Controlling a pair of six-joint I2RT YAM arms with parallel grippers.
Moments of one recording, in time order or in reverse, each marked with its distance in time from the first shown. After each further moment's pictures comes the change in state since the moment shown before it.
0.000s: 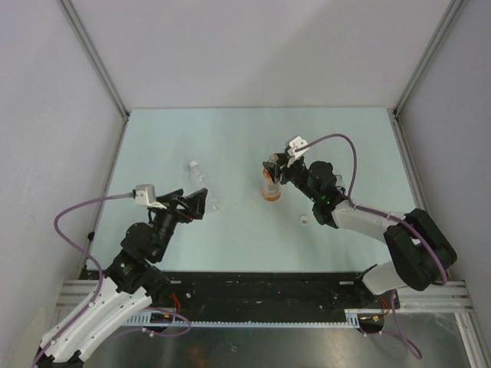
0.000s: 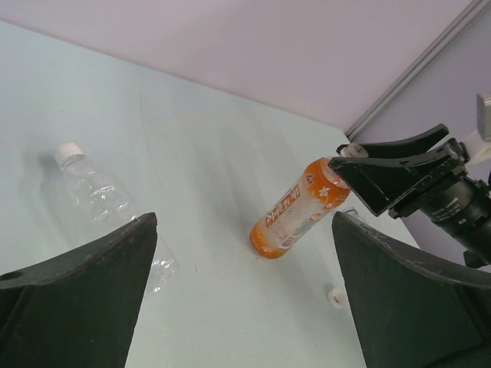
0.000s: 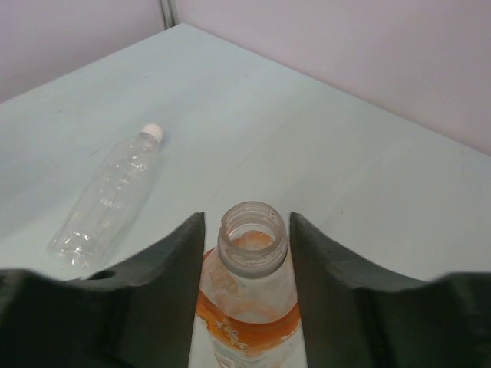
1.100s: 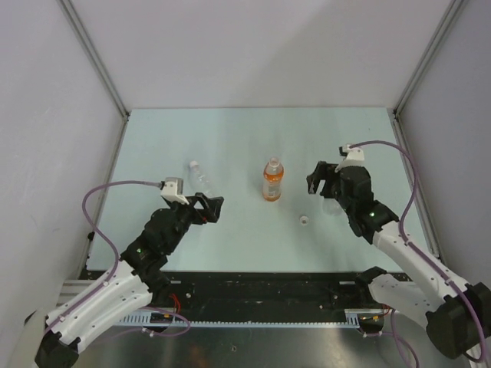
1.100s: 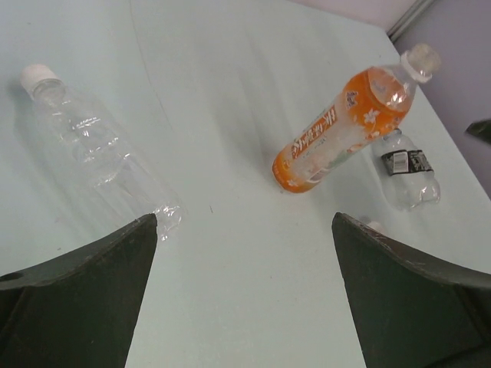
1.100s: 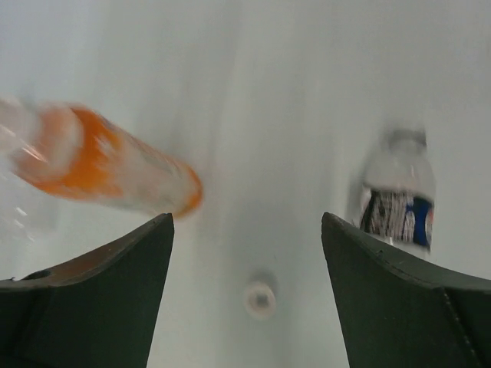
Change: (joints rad) left arm 0.000 0.243 -0.002 -0.008 0.097 0.005; right arm -0.142 -0.521 -0.019 -0.832 0.307 0.392
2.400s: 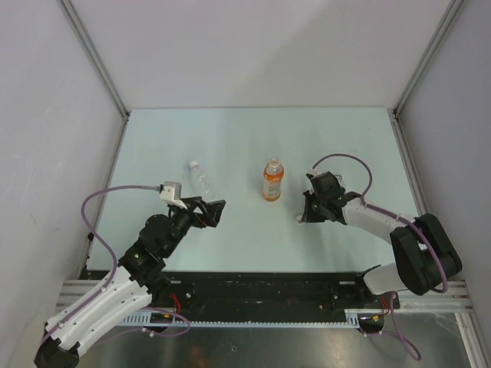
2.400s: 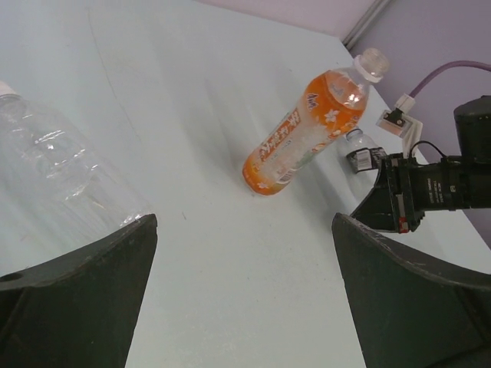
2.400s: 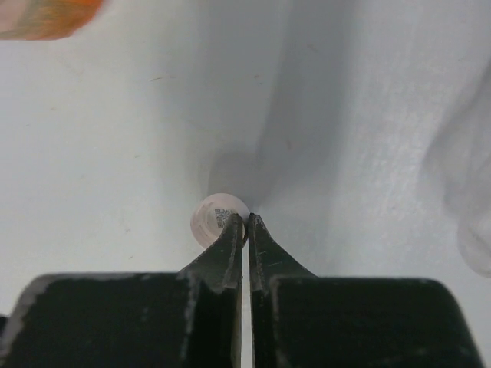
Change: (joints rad) left arm 0.000 -0.060 -0.053 0.057 0.077 0.005; right arm -0.005 0.497 -0.003 -0.211 -0.266 0.014
